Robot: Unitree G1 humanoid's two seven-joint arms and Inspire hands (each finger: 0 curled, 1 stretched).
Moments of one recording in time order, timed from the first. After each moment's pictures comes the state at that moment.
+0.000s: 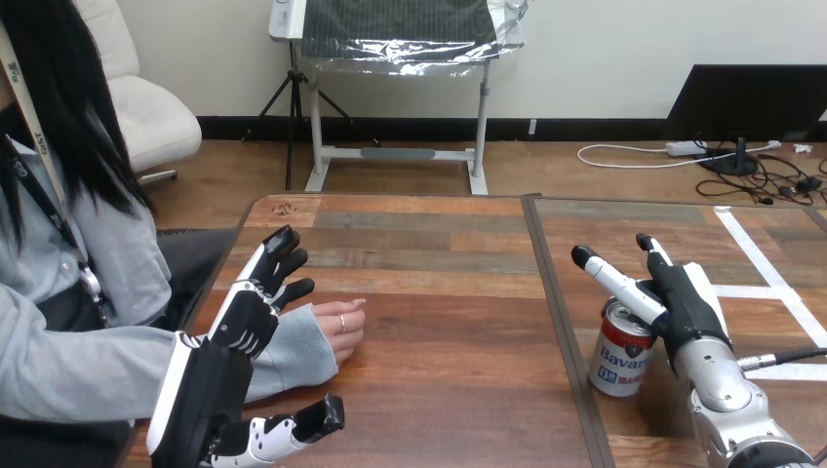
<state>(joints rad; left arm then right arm) 0.04 0.14 0.01 0.74 -0.27 -1.30 -0.42 -0.65 -0.30 -0.12 1.36 -0.21 -0.34 -0.07</state>
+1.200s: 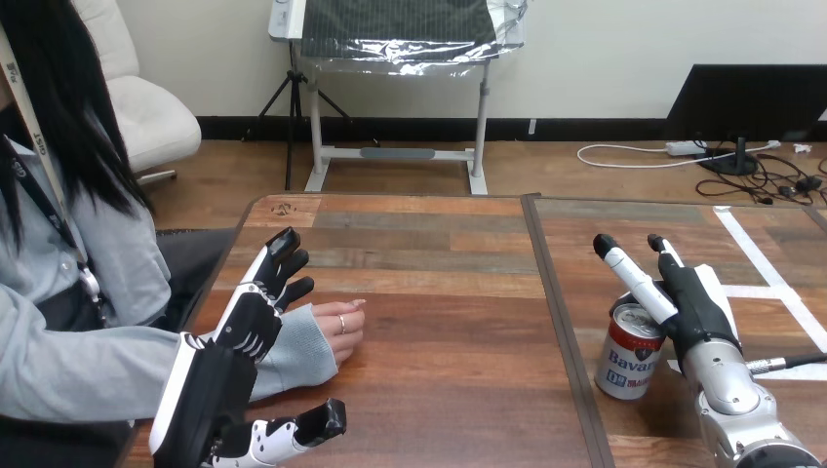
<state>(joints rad) 0.04 0.14 0.01 0.74 -0.31 -1.28 -0.48 -0.64 -0.32 -0.12 1.36 -0.20 -0.35 -0.08</state>
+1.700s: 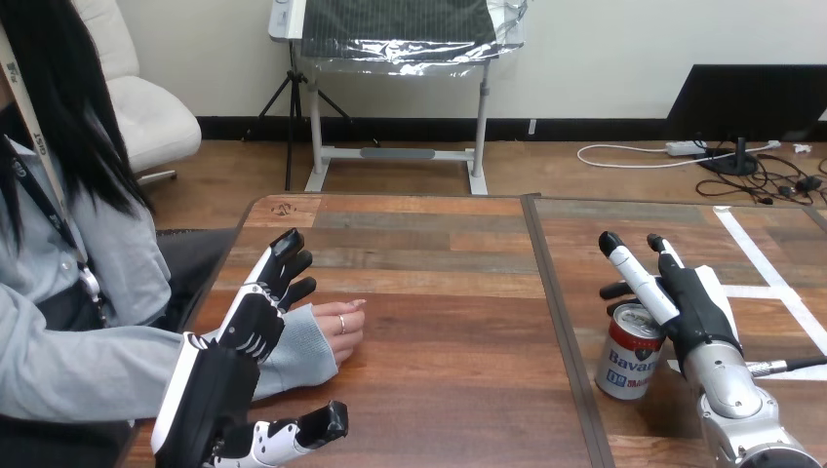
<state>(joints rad) 0.04 0.14 0.01 0.74 -0.31 -1.28 -0.50 -0.63 -0.32 -0.13 1.36 -0.19 -0.37 -0.07</state>
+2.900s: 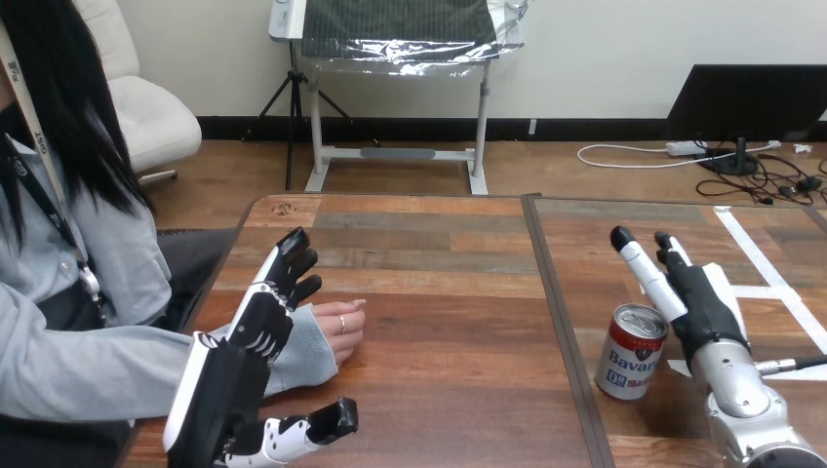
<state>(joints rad) 0.03 0.11 0.02 0.76 -0.31 -1.28 -0.51 -0.63 -0.33 -0.13 1.36 -0.19 -0.37 -0.07</state>
